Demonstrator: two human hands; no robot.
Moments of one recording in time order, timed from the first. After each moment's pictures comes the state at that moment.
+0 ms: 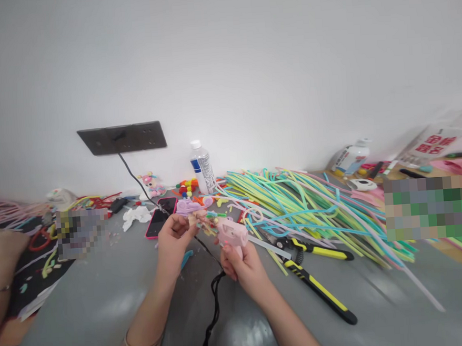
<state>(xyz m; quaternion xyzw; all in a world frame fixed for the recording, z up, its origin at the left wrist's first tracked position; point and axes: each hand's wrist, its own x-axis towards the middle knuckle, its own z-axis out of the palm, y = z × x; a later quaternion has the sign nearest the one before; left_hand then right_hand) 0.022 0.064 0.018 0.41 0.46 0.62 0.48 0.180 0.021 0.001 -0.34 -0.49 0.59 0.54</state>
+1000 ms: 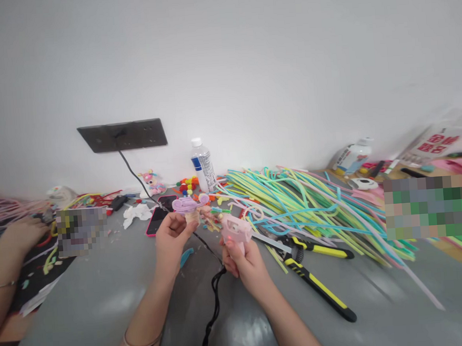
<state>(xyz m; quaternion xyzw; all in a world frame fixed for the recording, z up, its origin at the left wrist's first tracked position) 0.019 0.063 0.015 0.39 0.44 0.65 0.48 0.181 0.021 -0.001 -0.35 -0.49 0.58 0.55</state>
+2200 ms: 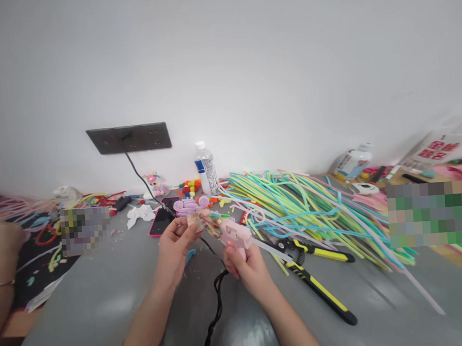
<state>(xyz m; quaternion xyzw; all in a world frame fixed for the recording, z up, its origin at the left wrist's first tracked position) 0.023 0.046 0.029 0.30 0.42 0.64 0.57 0.183 0.020 -0.003 -0.35 -0.56 0.52 0.54</state>
